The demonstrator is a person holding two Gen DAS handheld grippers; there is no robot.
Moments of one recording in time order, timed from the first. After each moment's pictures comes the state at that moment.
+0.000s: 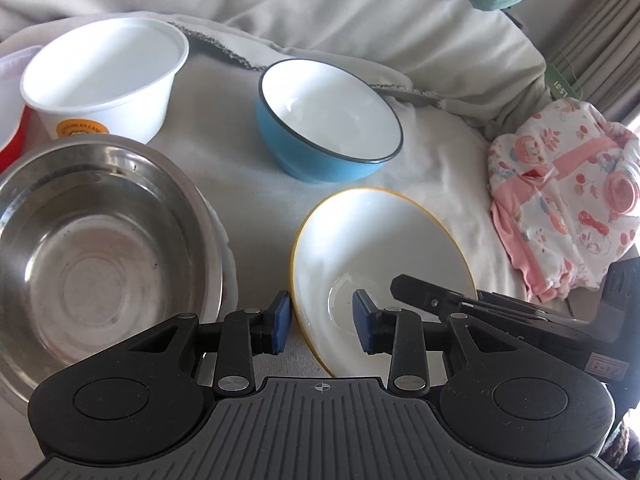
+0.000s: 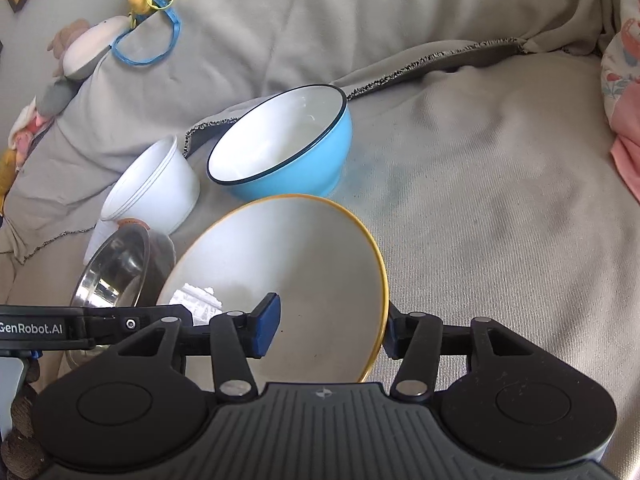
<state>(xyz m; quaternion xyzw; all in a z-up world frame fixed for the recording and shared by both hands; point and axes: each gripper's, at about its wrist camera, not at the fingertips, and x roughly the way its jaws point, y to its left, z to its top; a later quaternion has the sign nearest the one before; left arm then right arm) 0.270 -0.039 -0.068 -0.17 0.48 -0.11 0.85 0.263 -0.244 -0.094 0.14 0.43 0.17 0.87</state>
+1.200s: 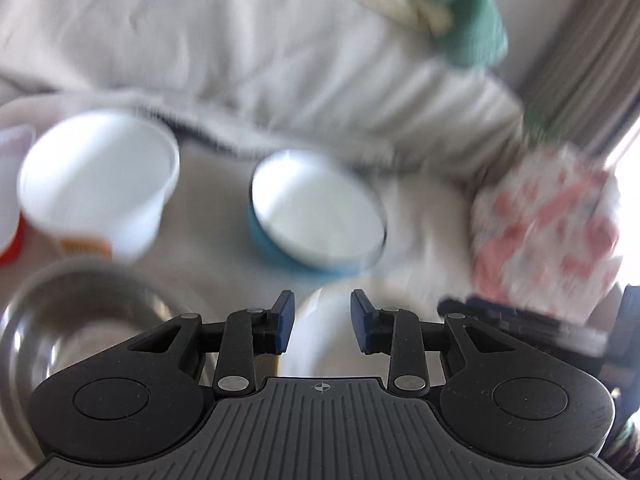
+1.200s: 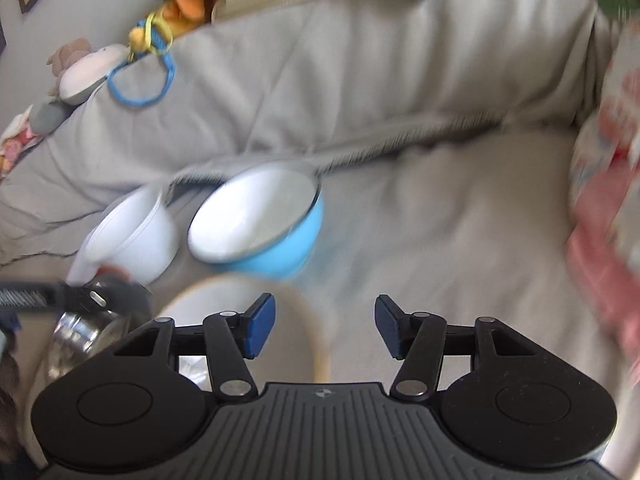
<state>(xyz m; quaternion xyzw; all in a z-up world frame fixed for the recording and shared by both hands) 0.306 -0.008 -0.025 -0.19 0.39 -0.13 0.89 0.276 -0.261 -0.048 0.08 0.36 0.13 0.92</state>
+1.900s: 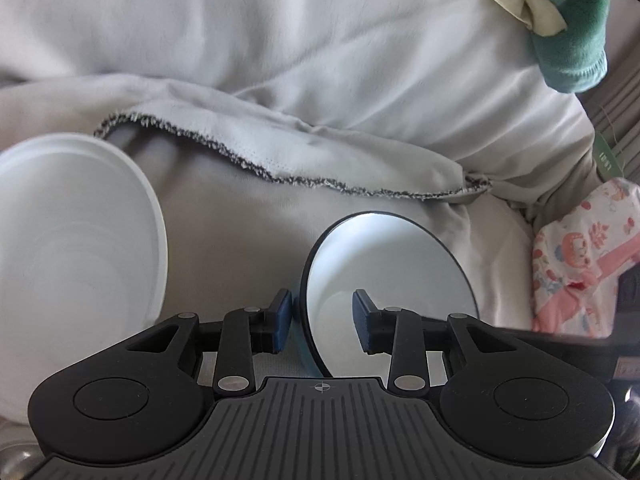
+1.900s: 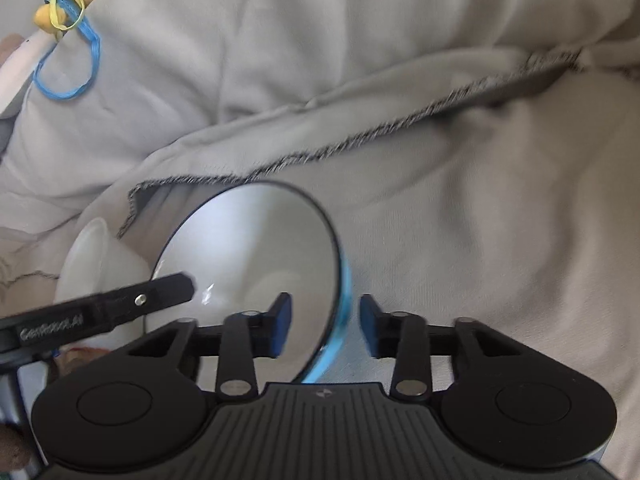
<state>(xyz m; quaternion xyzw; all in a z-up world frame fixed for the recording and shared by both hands) 0.436 0.002 -0.075 -0.20 0.46 -0.09 0.86 0.435 -0.223 -0.091 0.15 0.51 0.16 0.83</state>
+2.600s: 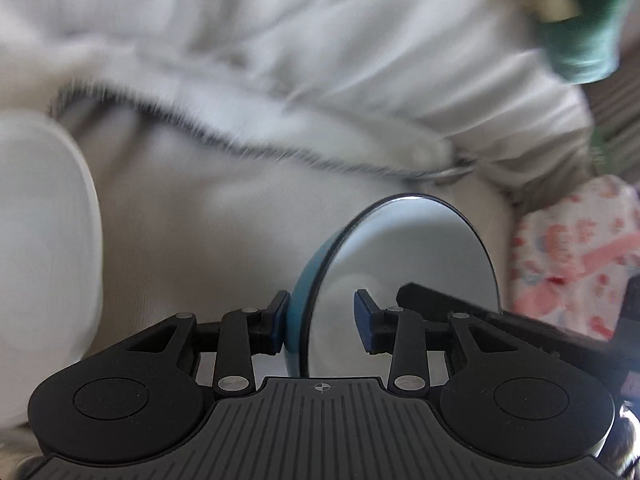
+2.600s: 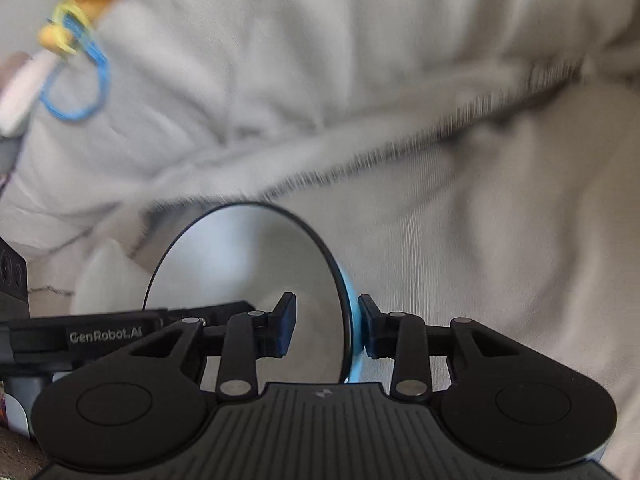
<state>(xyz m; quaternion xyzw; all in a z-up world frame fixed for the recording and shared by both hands) 0.450 -0.014 -0.064 -0.22 0.50 -0.13 0.83 0.433 -0.227 -0.064 0.16 0.48 0.16 0.85</state>
